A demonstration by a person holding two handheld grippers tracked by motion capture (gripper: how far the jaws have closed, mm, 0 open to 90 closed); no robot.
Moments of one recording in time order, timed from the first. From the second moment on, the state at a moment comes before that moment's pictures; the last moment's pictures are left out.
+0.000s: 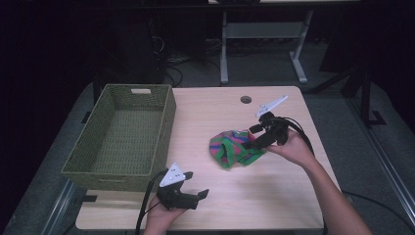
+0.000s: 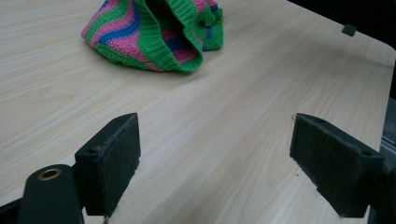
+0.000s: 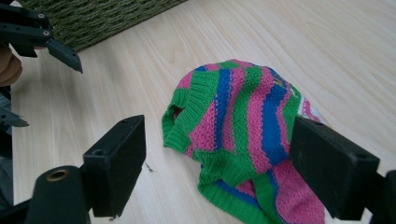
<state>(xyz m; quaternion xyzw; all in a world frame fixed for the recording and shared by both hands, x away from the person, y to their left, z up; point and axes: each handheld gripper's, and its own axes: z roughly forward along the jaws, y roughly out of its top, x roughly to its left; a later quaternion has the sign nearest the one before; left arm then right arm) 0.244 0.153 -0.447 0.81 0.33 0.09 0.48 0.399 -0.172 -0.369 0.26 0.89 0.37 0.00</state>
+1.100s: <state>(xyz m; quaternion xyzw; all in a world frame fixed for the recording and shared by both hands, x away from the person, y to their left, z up) 0.244 0.152 -0.446 0.81 0.32 0.09 0.49 0.445 -0.142 -0.406 0.27 0.92 0.29 0.00</state>
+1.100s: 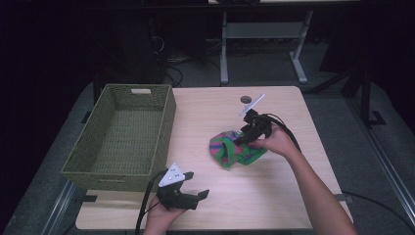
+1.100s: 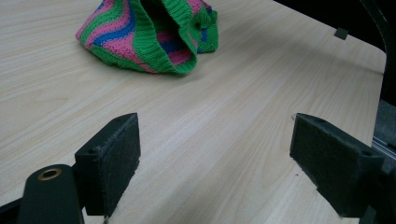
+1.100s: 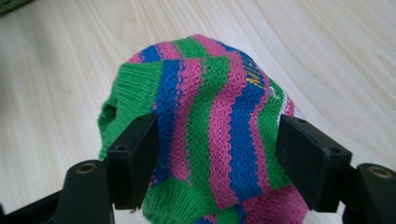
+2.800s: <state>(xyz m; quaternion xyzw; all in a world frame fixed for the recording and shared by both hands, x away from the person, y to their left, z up) 0.243 0.150 -0.447 0.81 0.32 0.09 0.48 0.452 -0.138 -0.448 0.32 0.90 0.28 -0.04</state>
